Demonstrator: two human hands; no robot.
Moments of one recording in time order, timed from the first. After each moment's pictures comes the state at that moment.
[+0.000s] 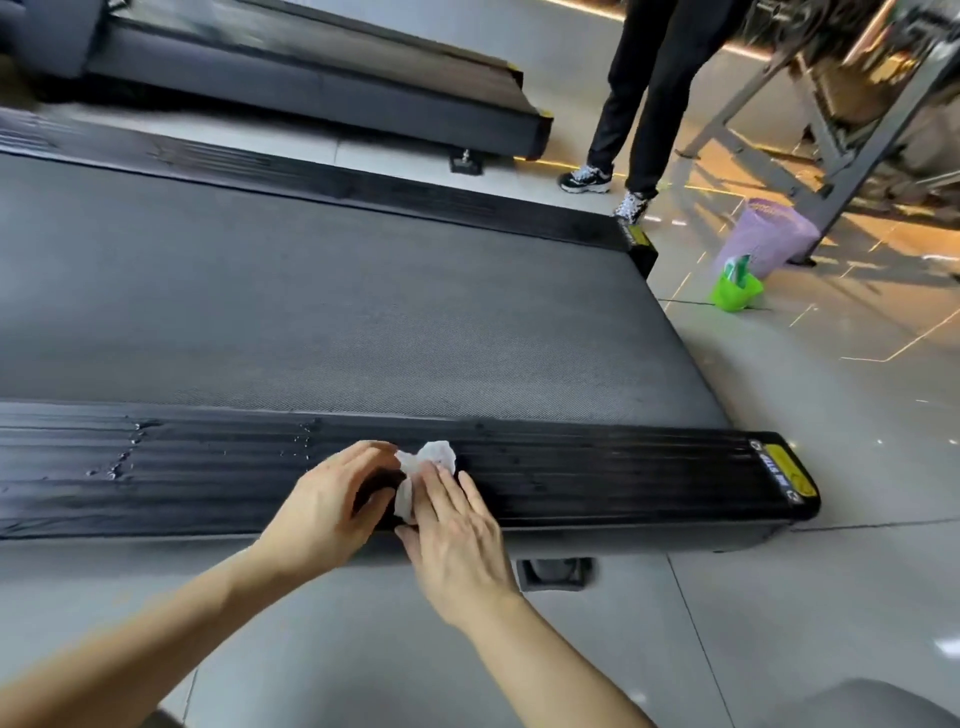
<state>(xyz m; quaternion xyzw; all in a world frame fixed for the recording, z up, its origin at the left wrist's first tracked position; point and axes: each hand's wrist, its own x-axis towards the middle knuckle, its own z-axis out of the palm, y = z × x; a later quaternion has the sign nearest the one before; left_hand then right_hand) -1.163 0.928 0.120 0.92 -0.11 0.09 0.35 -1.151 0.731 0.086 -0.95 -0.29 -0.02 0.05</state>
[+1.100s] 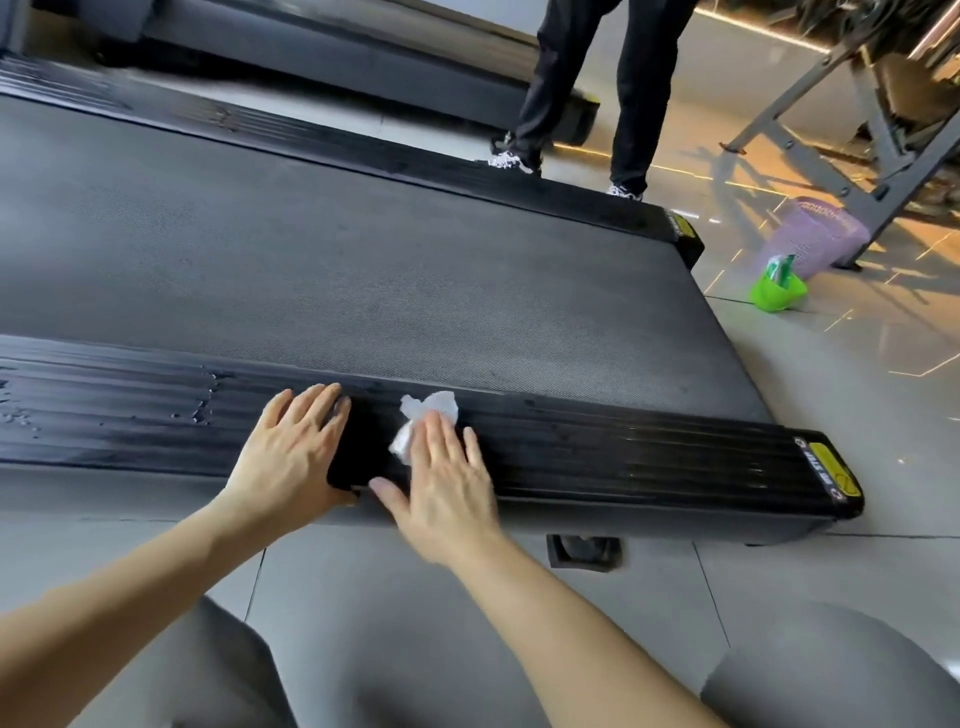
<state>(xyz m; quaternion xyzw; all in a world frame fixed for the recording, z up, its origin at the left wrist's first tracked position) -1.191 1.013 0.113 1.00 -0.04 0.01 0.01 -1.154 0.808 0.107 -0.96 -0.29 0.05 -0.01</state>
